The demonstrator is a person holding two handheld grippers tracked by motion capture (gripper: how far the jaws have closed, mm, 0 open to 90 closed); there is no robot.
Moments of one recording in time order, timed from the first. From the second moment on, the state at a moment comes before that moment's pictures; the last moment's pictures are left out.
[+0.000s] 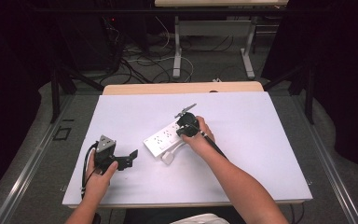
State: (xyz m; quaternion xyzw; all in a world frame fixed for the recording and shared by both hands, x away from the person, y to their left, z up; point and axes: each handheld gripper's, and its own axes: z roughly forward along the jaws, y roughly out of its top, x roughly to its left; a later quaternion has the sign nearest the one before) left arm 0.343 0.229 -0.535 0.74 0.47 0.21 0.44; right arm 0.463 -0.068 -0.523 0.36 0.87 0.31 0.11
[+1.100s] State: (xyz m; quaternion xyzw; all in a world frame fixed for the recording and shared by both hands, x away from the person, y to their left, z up) left arm 0.343 0.229 -0.535 0.74 0.46 0.21 0.44; right arm 0.462 -0.070 -0.525 0.36 0.87 0.31 0.11
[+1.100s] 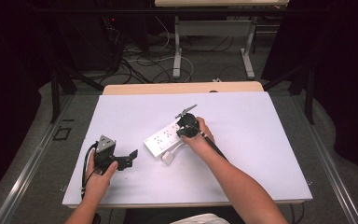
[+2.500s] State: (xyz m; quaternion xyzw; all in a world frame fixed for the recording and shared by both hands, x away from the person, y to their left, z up) left arm 0.343 0.229 -0.535 0.74 0.46 0.21 0.44; right arm 0.441 -0.044 -0.525 0.34 0.88 0.32 0.08
